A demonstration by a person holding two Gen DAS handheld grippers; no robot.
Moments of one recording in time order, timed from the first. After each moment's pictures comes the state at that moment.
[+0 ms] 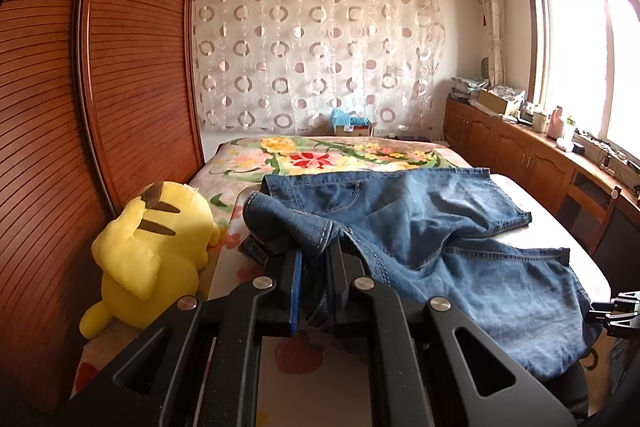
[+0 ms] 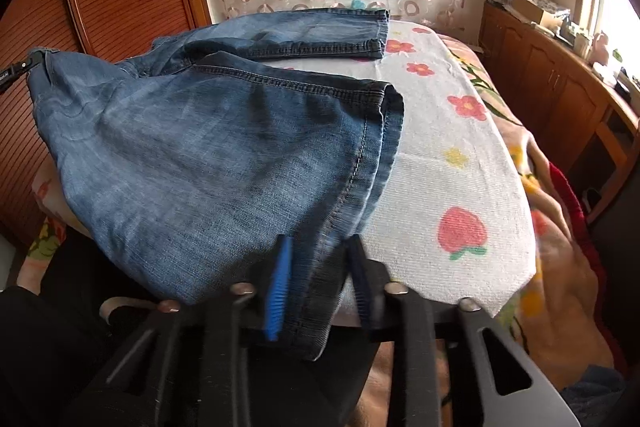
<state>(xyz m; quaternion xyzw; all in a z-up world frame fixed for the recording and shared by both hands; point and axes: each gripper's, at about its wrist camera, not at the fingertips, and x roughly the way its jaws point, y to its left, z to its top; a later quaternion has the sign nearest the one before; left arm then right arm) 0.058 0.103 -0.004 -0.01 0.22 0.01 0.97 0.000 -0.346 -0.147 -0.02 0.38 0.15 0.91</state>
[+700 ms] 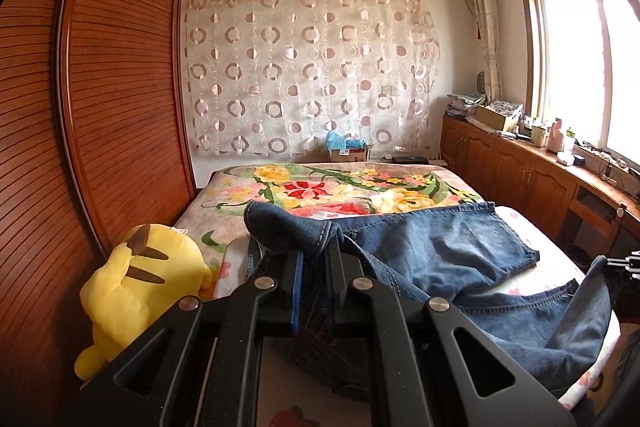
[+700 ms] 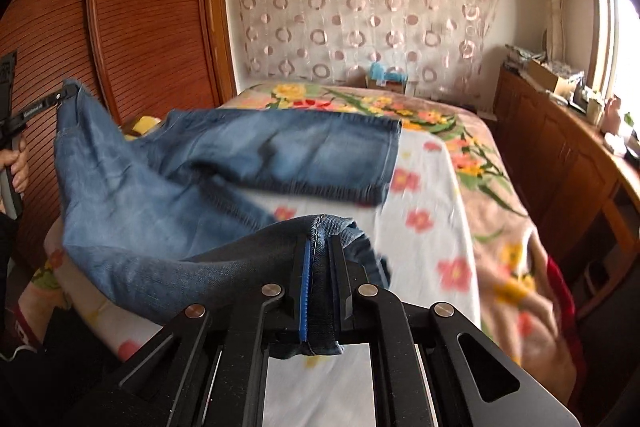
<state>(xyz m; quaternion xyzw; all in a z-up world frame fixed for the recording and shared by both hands) 0.124 0.100 0.026 -0.01 0.19 0.01 0.98 0.054 -0.357 -0.058 -0.04 0.27 0.18 0.95</state>
